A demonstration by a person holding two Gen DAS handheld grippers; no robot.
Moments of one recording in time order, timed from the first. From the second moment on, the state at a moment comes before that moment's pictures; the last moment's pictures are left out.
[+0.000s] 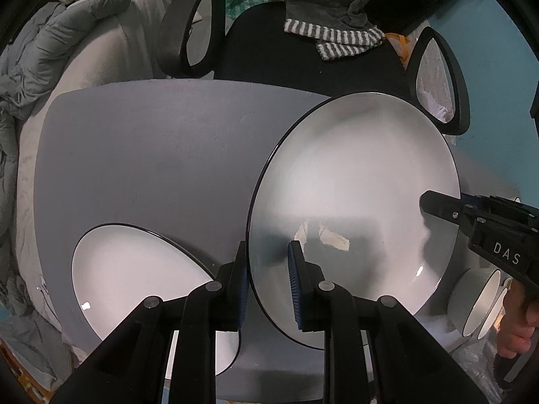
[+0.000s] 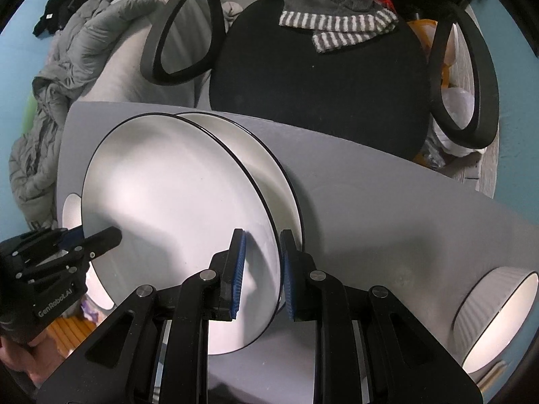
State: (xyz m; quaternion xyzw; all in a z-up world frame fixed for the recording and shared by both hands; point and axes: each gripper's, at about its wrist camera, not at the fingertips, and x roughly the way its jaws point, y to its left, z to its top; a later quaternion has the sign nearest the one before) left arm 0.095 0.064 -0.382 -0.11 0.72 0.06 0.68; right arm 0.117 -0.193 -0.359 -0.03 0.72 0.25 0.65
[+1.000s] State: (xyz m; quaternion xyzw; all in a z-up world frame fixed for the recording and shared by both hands) left arm 0.104 0.057 -0.393 -0.08 0.72 0.08 0.68; right arm 0.103 -0.152 -0.360 -0.14 0.71 0.22 0.65
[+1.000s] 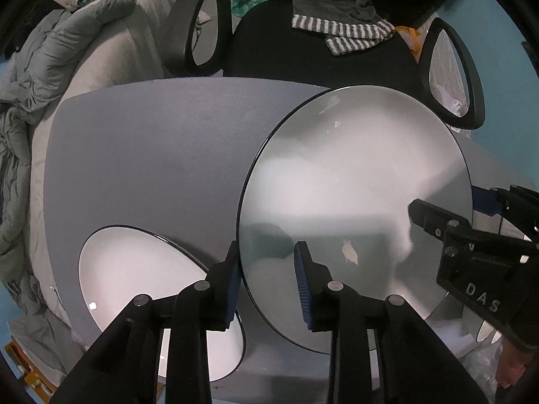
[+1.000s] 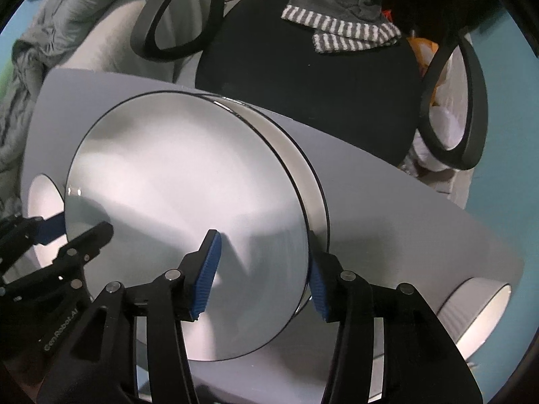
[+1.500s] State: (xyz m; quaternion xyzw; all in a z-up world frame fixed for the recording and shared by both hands) left arm 0.094 0.046 -0.385 -0.08 0.72 0.11 0.68; right arm 0.088 -0.147 -0.348 -0.22 0.69 0.21 0.66
